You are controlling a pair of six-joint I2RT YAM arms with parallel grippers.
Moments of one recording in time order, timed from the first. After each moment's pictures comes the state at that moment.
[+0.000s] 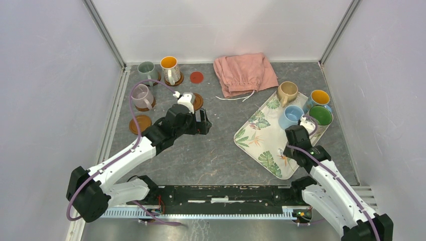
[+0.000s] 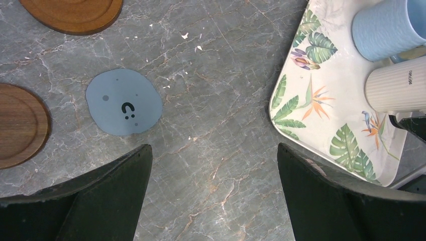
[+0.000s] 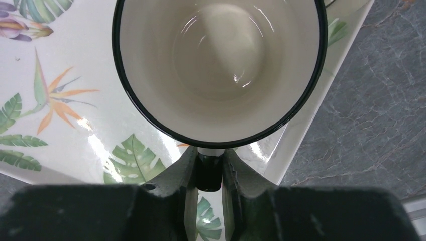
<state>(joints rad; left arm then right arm) -0.69 1.10 0.80 -0.27 -0.13 -0.49 0.35 0.74 0.49 -0.76 0.37 0.63</state>
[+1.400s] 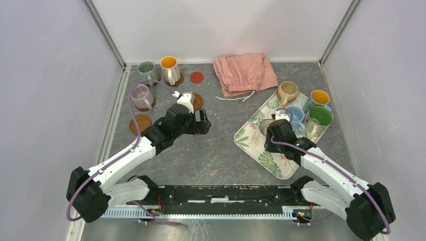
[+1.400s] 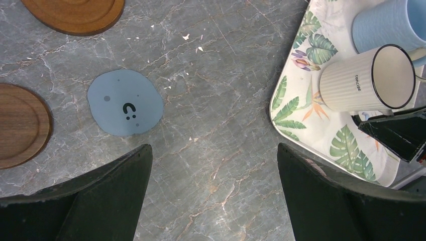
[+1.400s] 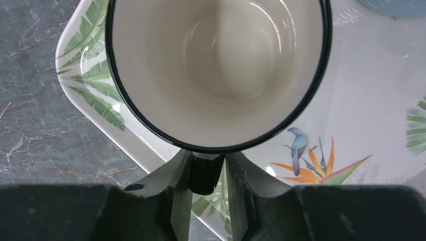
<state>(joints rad) -0.68 1.10 0.80 -0.27 -0.13 -0.49 0.53 0.96 0.54 -0.51 0.19 0.51</state>
